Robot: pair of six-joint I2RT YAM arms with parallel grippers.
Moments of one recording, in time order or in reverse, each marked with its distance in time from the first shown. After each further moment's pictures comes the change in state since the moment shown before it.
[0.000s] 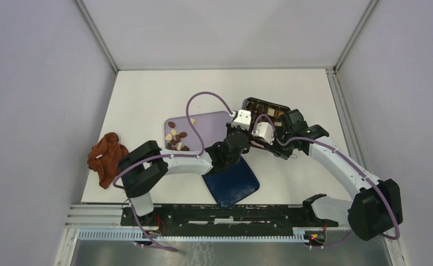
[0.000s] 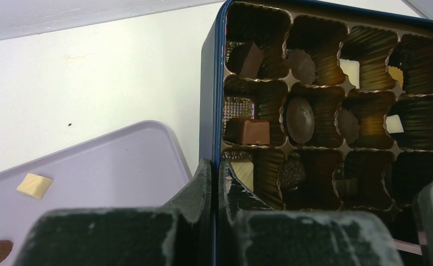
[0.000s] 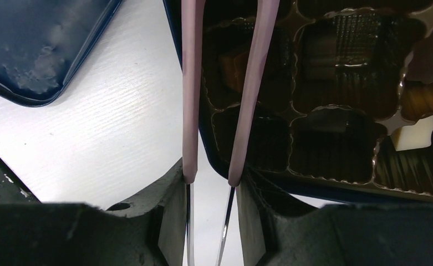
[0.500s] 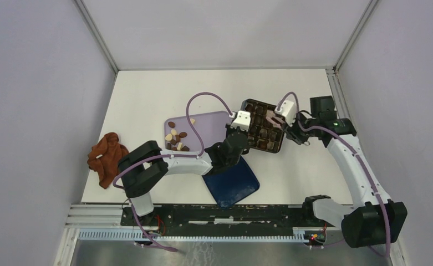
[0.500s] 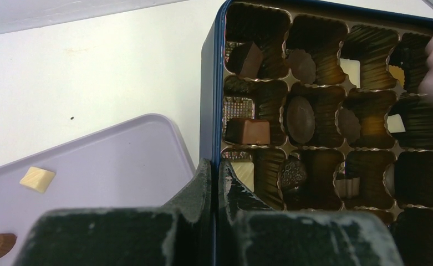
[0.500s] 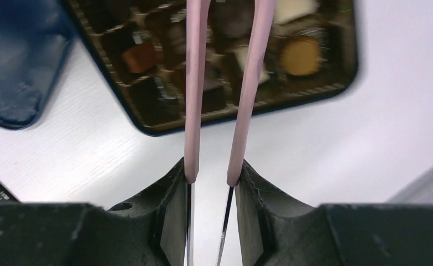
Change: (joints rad) left arm 0.000 0.000 -0.006 -0.023 -0.007 -0.008; right arm -0.220 -0.080 0.143 -0.072 -0.144 -0.021
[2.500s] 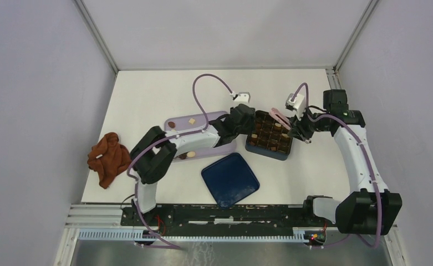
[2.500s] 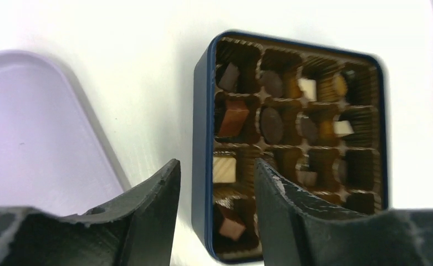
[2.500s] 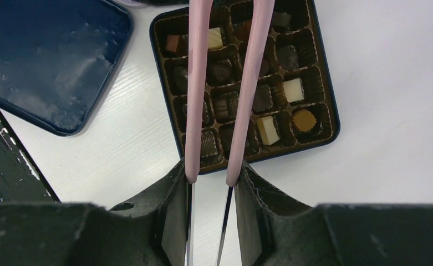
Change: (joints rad) left arm 0.198 0.227 0.389 -0.579 0.535 -0.452; right arm -0.234 0.092 0.117 -0.115 -0.313 -0.090
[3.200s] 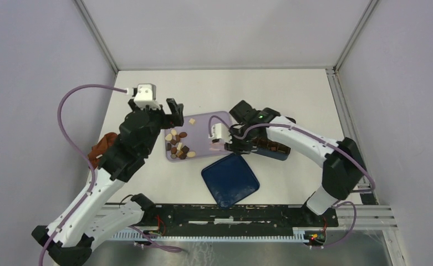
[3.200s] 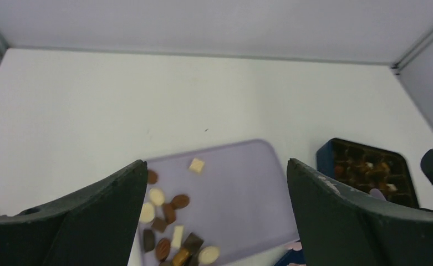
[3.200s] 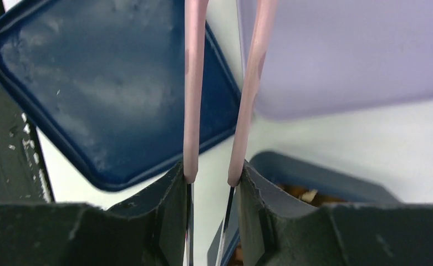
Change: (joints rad) left arm 0.297 -1.109 -0.309 -0.304 -0.090 0.338; right arm 0.783 0.350 0.135 0.114 0.343 0.123
